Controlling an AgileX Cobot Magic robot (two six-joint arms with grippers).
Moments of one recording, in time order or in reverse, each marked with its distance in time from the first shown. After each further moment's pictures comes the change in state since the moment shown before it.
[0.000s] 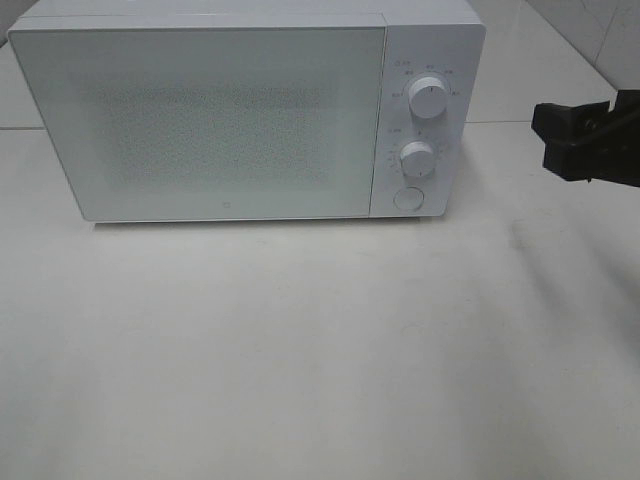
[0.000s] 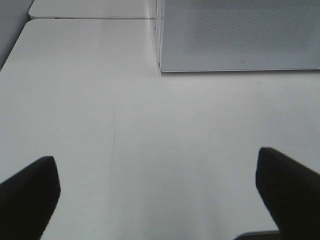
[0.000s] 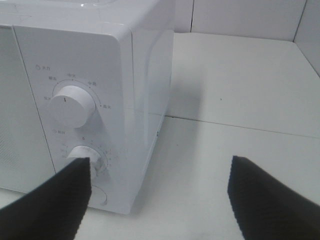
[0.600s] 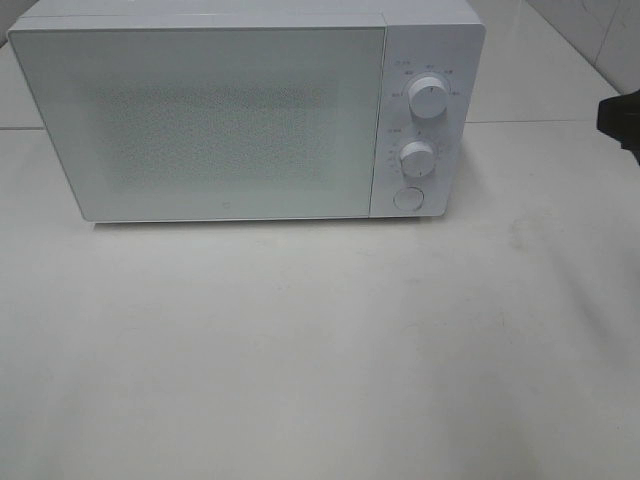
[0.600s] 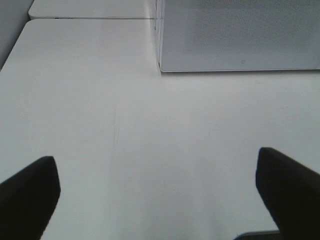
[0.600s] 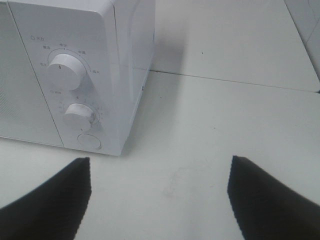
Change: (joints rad) left arm 0.000 0.000 0.000 0.000 0.000 0.000; right arm 0.000 -0.324 -0.164 -0.006 0.714 0.027
